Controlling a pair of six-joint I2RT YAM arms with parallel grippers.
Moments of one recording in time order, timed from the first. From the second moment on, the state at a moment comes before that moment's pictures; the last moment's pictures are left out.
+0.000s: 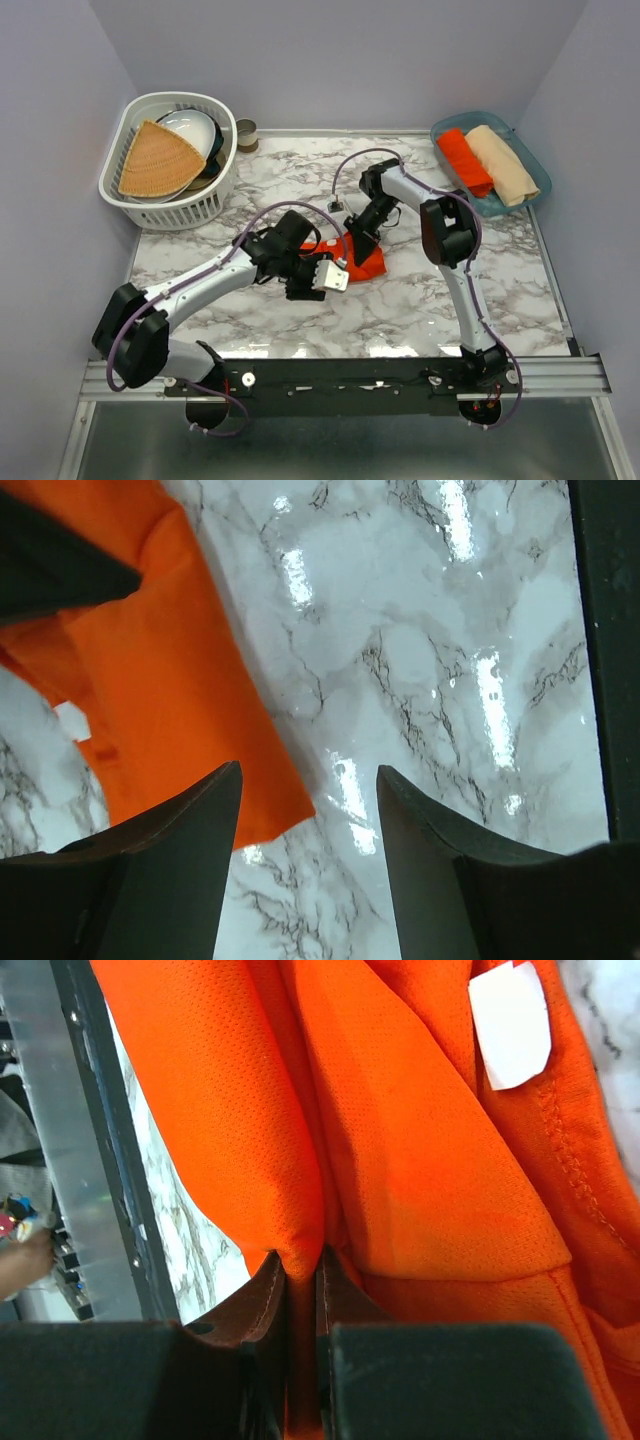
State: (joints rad) left arm -0.69 1.34 0.97 -0.69 0.57 0.98; right arm 0.43 2.47 2.00 -1.46 -0.85 -0.93
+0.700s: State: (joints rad) left arm -0.79 1.53 0.89 -0.39 0.29 0.84; right arm 0.43 2.48 2.02 -1.46 -0.85 -0.89
